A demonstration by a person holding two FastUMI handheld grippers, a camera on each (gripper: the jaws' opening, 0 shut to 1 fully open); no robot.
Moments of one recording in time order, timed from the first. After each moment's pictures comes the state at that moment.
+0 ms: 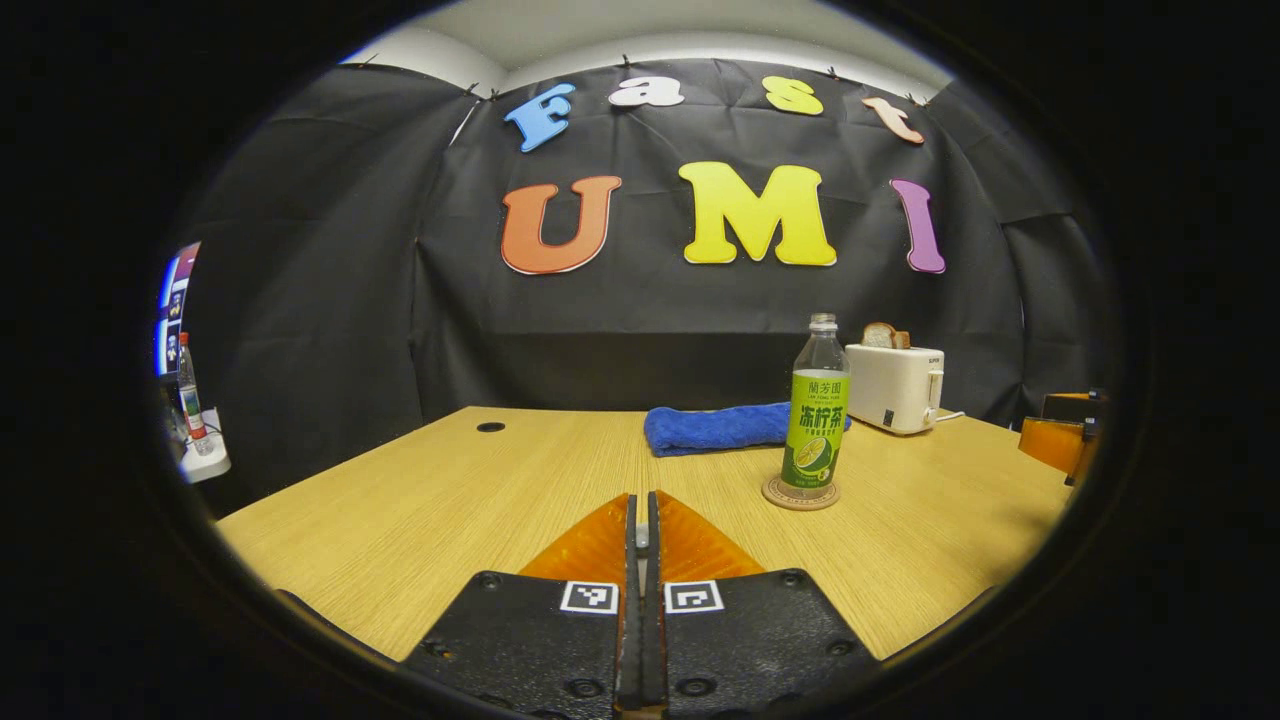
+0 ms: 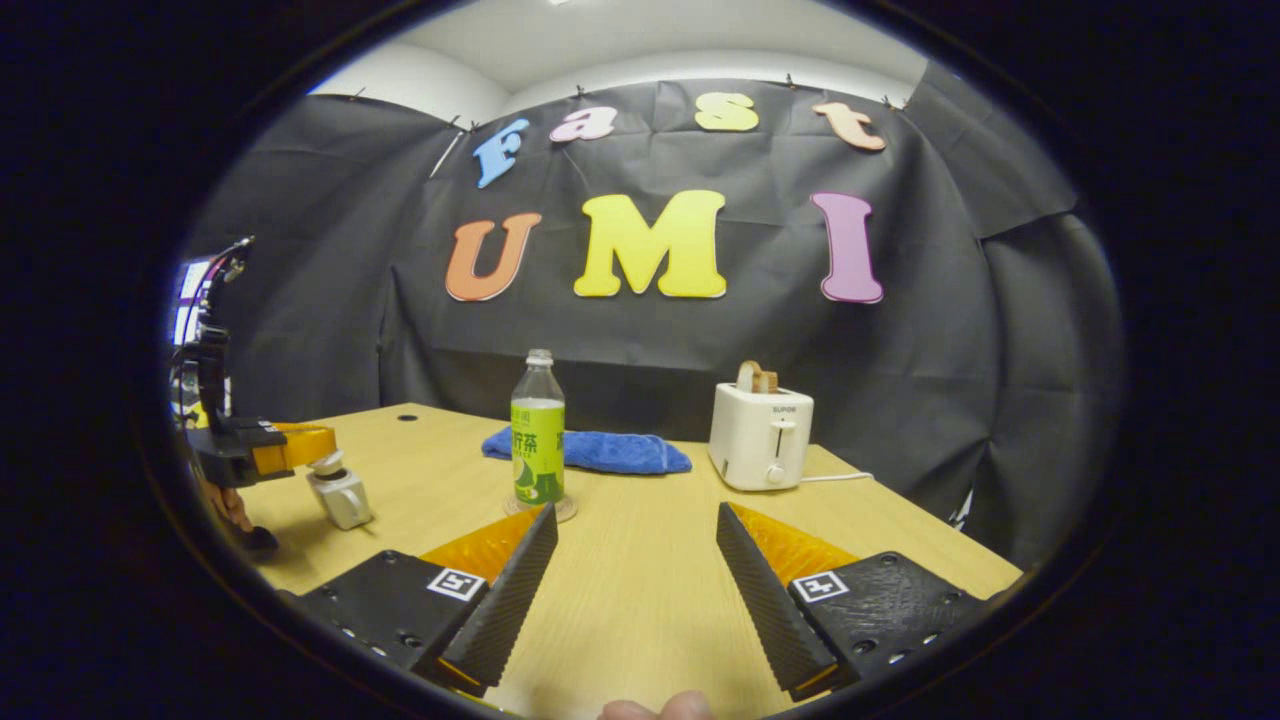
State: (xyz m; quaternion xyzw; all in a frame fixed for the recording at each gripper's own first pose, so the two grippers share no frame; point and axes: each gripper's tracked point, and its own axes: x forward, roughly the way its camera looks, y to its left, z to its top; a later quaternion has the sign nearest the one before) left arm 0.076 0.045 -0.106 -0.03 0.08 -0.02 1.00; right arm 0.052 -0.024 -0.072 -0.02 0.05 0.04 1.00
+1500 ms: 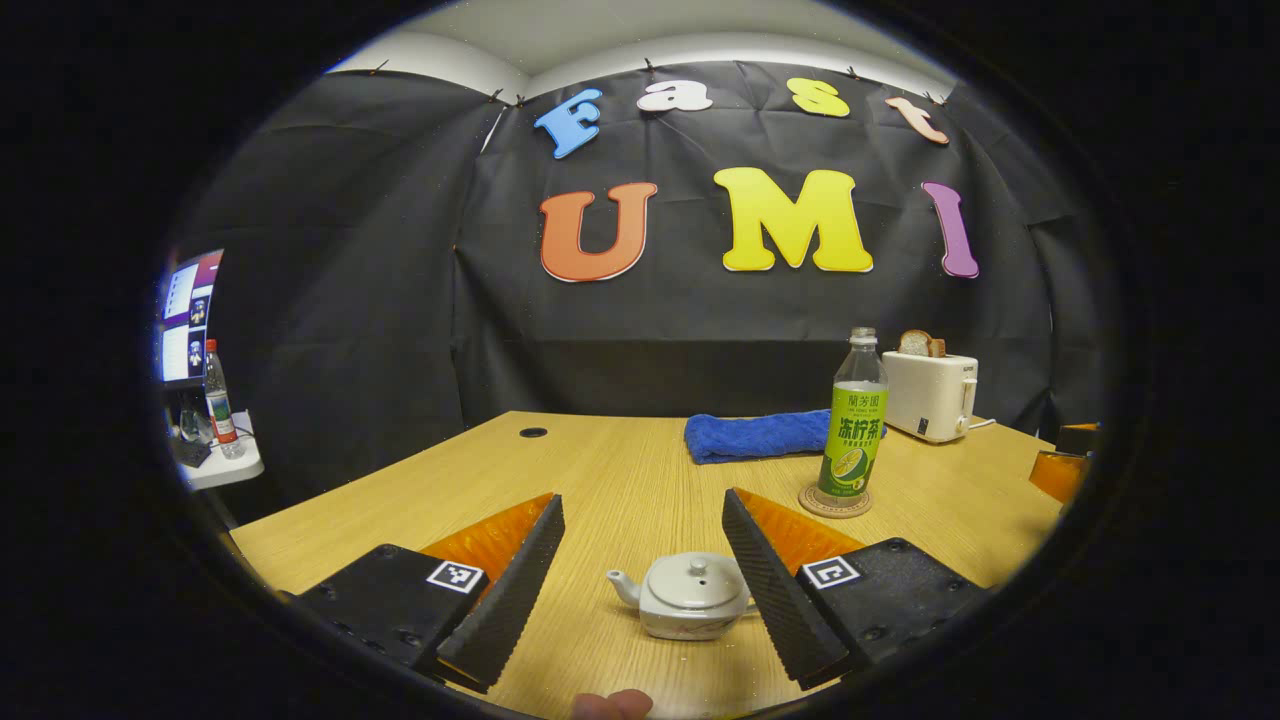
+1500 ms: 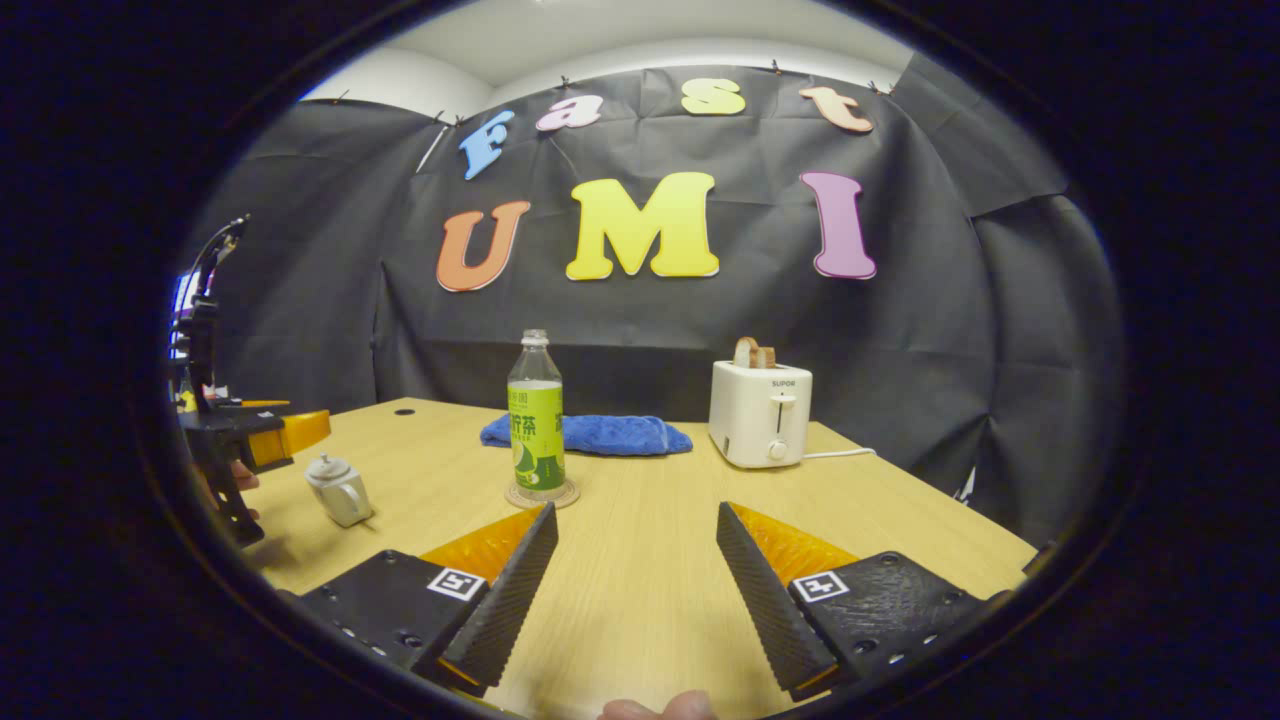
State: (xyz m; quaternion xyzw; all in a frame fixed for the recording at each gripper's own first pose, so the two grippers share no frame) left arm 0.064 0.077 -0.086 -0.02 0.08 0.04 1.00; right arm 0.051 -0.028 -0.093 0.00 0.07 0.03 1.00
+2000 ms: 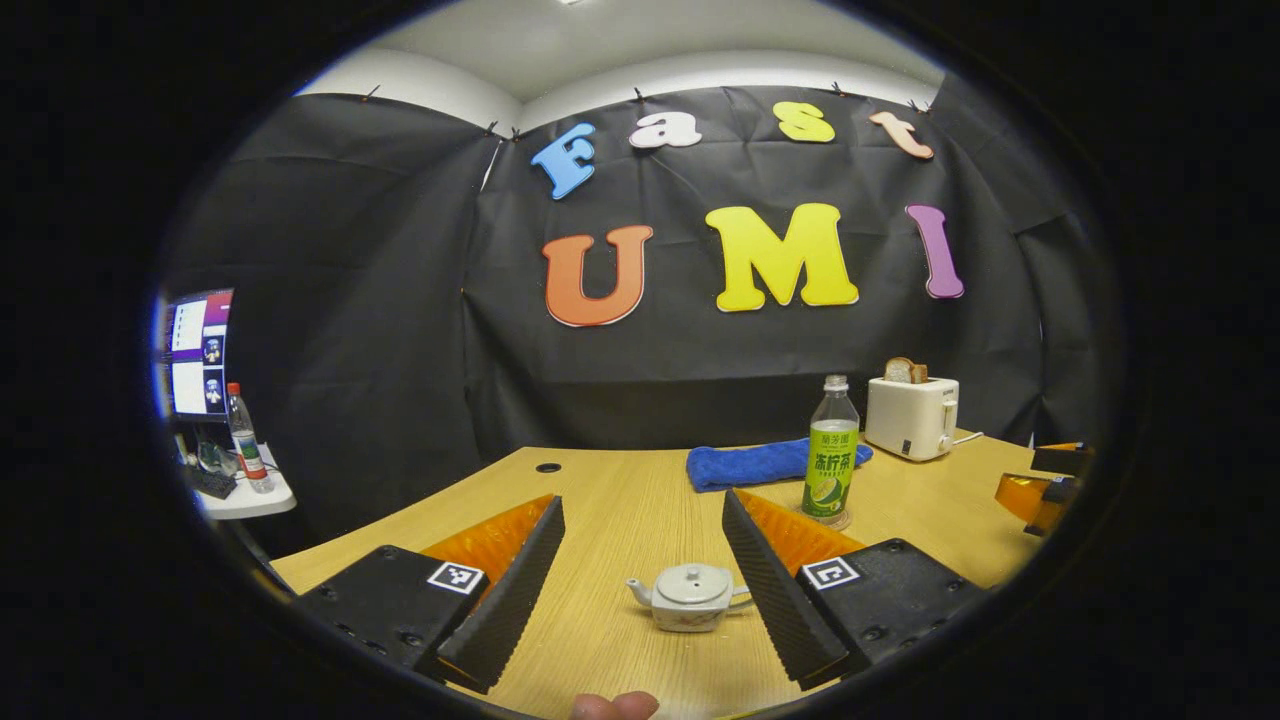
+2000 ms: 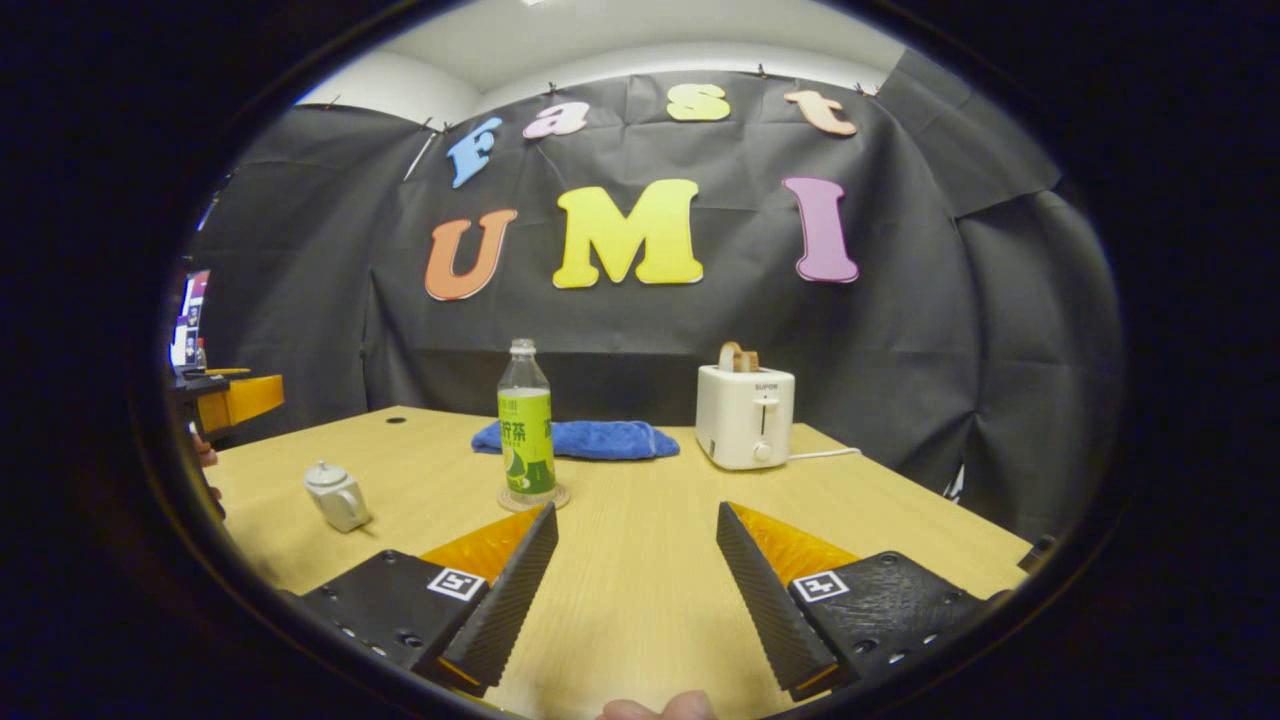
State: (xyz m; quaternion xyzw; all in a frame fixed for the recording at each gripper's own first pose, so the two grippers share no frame) left arm 0.021 0.071 -0.038 0.00 0.04 0.04 1.00; right arm 0.037 -0.033 -0.077 0.00 0.06 0.02 1.00
